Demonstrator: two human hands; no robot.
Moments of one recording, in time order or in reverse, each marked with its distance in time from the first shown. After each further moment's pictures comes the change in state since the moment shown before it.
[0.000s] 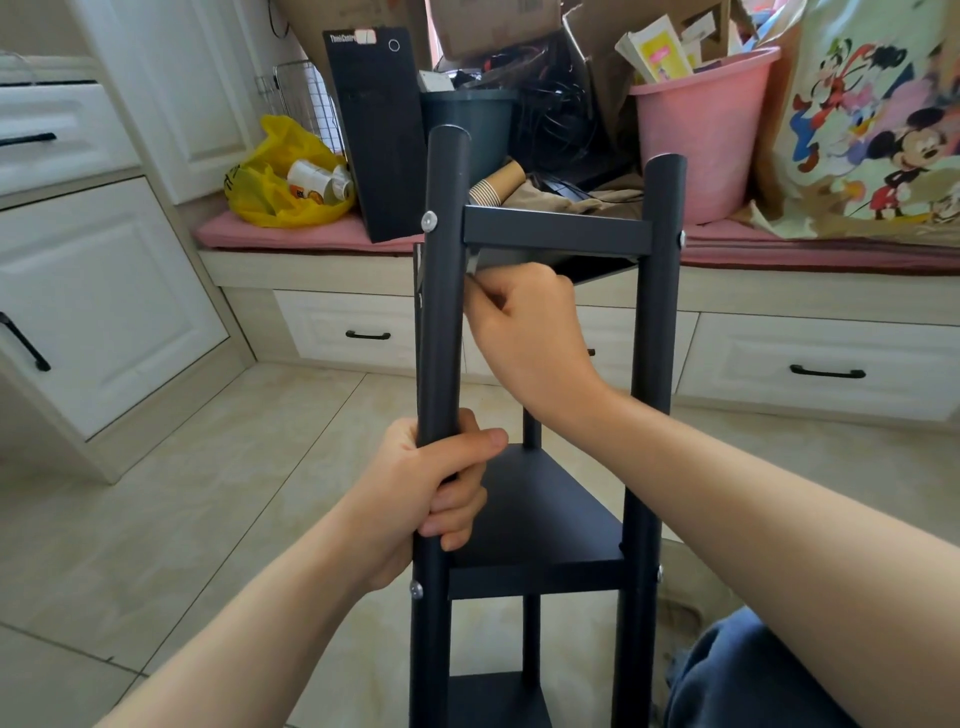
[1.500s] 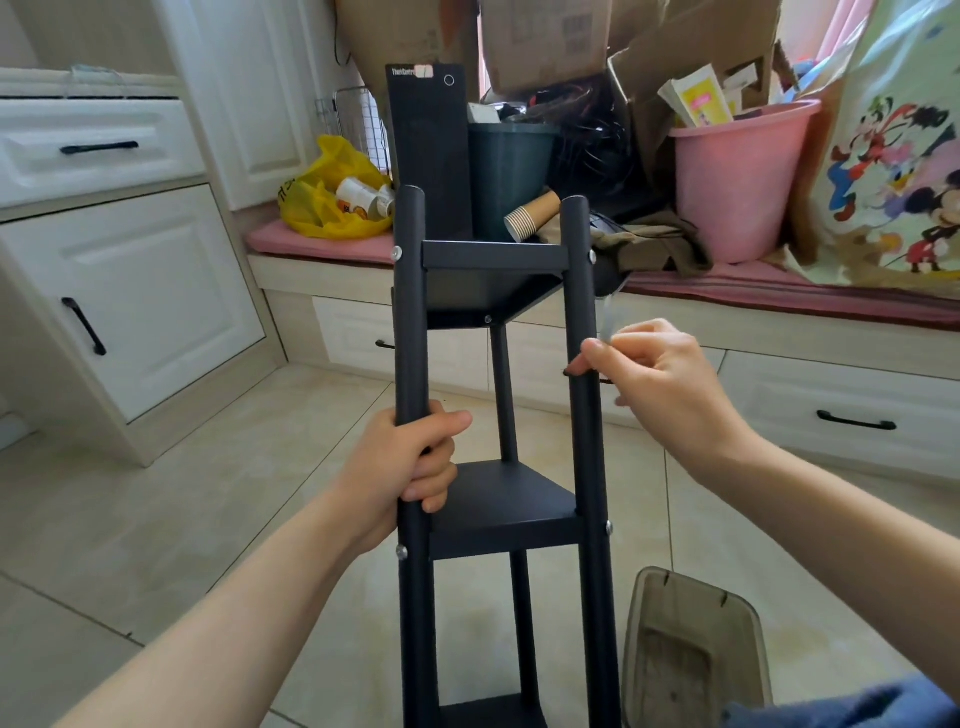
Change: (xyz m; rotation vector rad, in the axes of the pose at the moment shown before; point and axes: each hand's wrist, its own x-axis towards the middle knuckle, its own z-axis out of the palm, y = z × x) left_hand 0.008 -0.001 -0.042 0.028 0.204 0.010; right_hand -0.029 0.017 -0.066 0.015 -0.134 0.274
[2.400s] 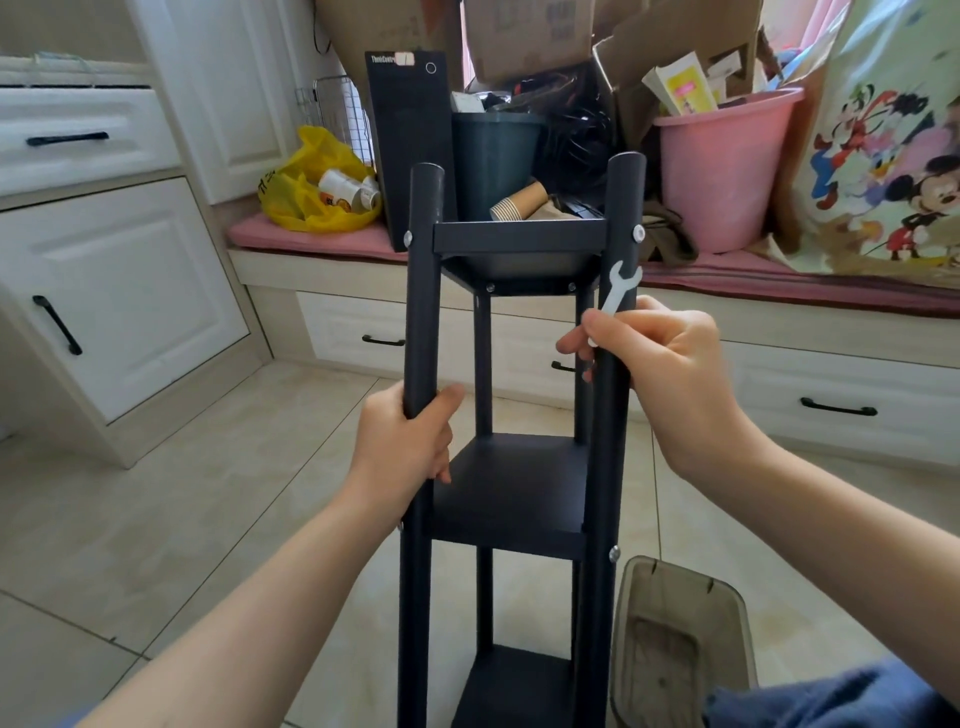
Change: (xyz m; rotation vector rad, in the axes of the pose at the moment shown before) left_hand 0.017 -0.006 0.024 0.166 0.322 0.189; right_hand -0.011 -0.014 -0.003 0.325 0.088 -0.071
